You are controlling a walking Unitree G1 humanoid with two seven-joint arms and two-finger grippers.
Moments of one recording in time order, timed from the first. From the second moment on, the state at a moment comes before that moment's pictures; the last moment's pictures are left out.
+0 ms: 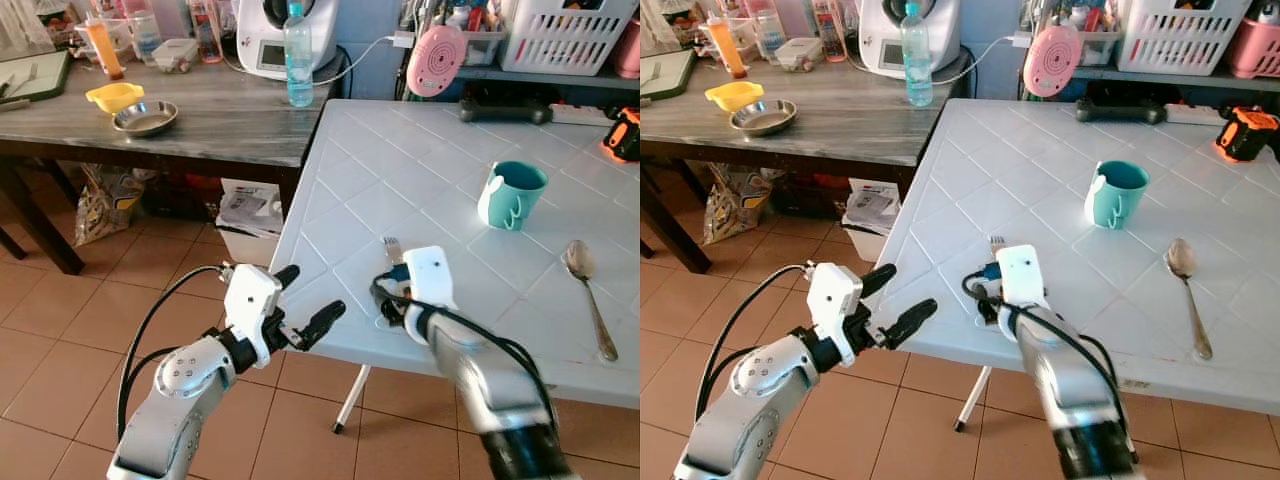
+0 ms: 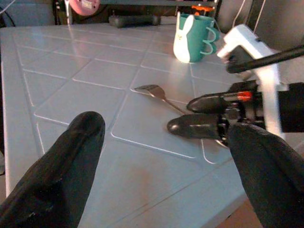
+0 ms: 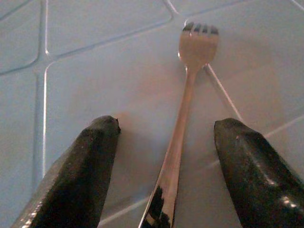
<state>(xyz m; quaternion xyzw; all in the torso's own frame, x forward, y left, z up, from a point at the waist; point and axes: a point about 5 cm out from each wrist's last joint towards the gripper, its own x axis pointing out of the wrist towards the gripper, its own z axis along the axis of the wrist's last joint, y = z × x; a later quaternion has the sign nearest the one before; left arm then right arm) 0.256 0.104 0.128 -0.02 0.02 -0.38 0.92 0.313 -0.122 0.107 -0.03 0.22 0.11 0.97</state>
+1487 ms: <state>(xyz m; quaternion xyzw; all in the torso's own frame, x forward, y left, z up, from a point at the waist) 0.243 0.105 0.125 -0.02 0.06 -0.45 0.89 0.330 -0.152 0.110 0.08 0.18 0.04 0.98</state>
